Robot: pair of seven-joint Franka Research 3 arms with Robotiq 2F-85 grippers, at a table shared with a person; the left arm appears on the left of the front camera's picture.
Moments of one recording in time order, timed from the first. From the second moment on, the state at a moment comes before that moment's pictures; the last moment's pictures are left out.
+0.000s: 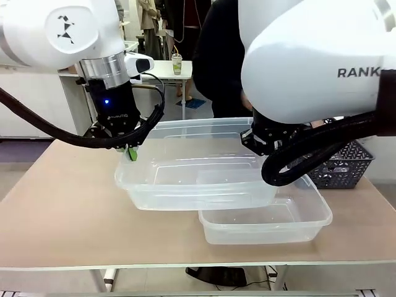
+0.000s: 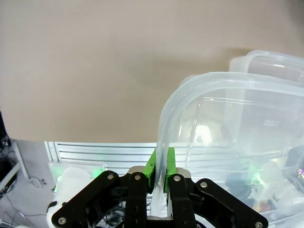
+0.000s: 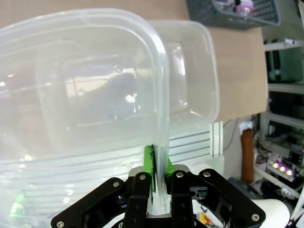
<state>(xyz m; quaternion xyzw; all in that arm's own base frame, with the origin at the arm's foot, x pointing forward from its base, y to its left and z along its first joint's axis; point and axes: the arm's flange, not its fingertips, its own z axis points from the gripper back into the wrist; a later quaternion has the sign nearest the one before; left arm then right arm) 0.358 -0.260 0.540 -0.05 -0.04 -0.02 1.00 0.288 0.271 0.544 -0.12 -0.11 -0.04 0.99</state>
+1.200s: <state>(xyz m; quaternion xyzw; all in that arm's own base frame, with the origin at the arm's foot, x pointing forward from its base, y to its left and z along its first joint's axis) 0.358 -0.260 0.540 -0.05 -0.04 -0.02 1.00 0.288 0.272 0.544 -0.12 -0.11 -0.04 0.99</state>
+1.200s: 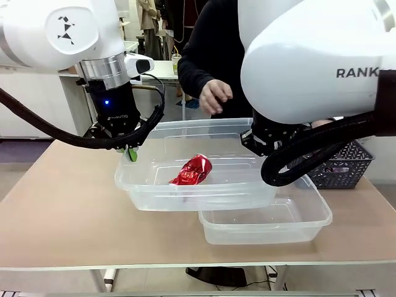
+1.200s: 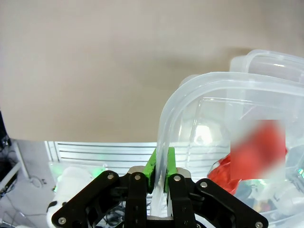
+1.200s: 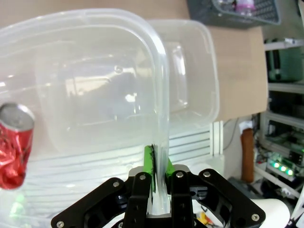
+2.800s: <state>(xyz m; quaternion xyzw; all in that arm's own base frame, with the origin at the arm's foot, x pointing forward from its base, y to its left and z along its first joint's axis) 0.358 -0.260 0.539 -0.05 -0.04 -0.02 1.00 0.288 0.272 0.544 -0.12 -0.11 -0.04 0.99</state>
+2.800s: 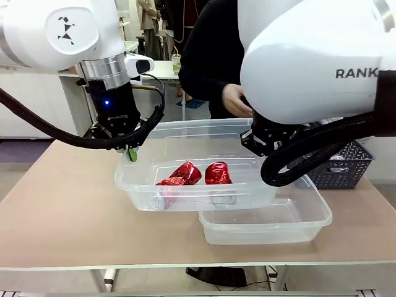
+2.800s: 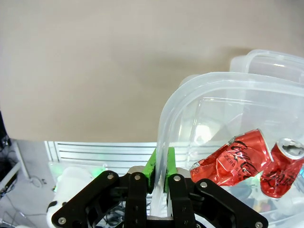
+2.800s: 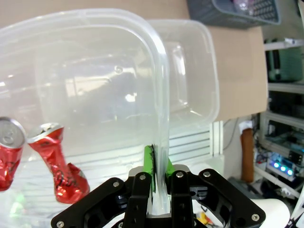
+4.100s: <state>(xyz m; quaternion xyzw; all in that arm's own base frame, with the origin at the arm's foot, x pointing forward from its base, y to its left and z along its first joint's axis) 0.358 -0.260 0.539 -0.05 -0.04 -0.02 1.00 0.288 0.272 0.544 -0.12 -0.11 -0.04 0.99</state>
